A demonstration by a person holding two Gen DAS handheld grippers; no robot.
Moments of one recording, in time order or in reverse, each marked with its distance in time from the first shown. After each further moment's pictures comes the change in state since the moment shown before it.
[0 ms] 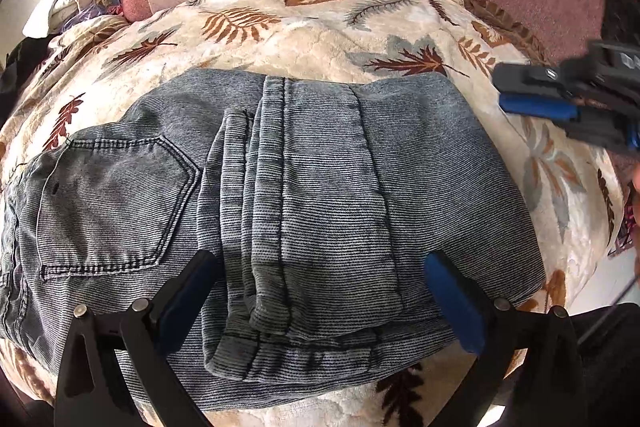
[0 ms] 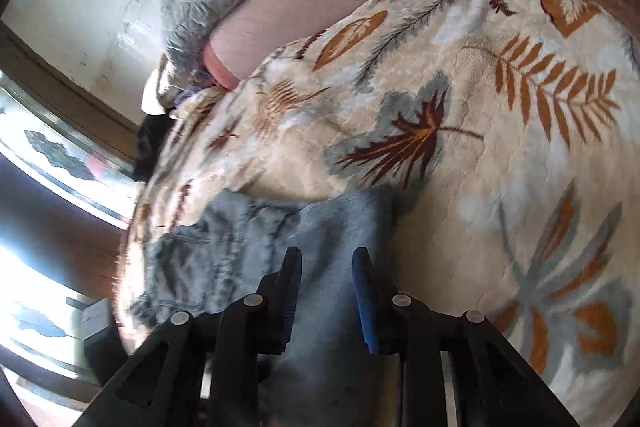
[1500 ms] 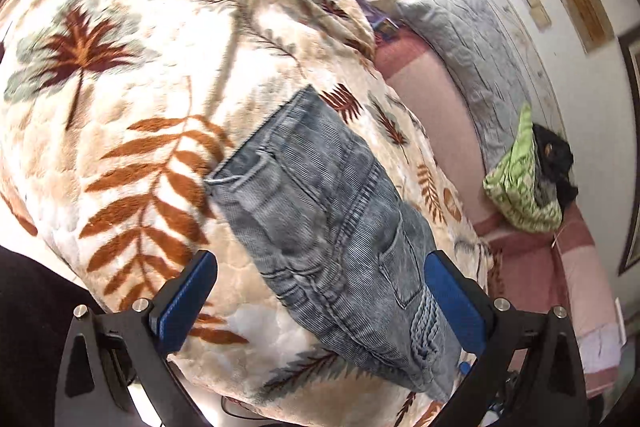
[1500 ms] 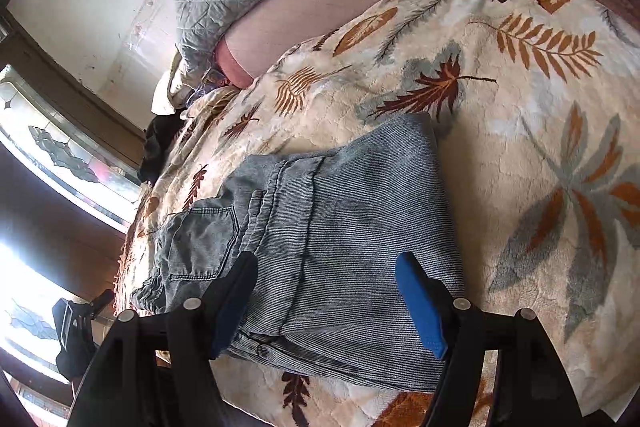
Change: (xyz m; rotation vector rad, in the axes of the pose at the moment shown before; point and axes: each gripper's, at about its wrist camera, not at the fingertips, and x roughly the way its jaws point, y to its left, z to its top) left arm -0.115 0.267 -0.137 -1.020 -0.320 -0.194; right arm 0.015 0.038 -0.064 -0.019 -0.096 -0.065
